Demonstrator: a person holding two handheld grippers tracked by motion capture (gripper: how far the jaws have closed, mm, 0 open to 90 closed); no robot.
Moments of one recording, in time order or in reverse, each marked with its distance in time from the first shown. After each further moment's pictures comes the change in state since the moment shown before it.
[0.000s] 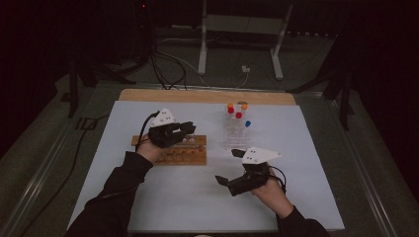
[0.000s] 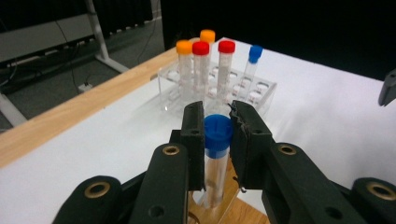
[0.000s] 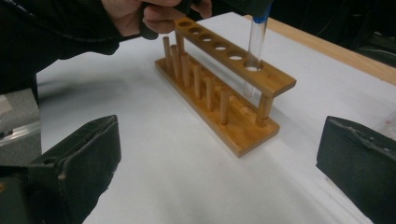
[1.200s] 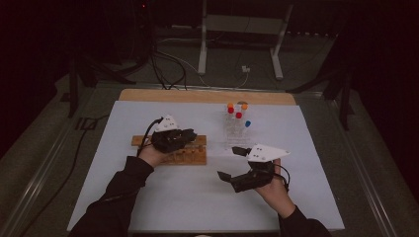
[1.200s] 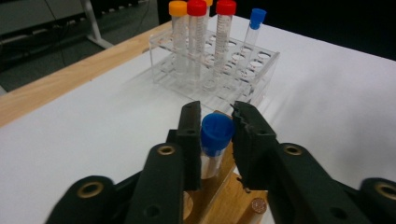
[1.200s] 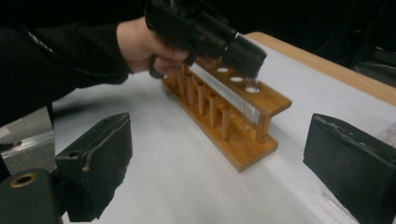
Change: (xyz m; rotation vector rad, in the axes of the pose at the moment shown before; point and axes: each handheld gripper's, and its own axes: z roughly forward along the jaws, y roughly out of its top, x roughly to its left) left arm -0.002 -0.018 0.010 0.063 -0.029 -0.014; right arm -0.003 0.011 -0.016 -0.070 0.022 0.004
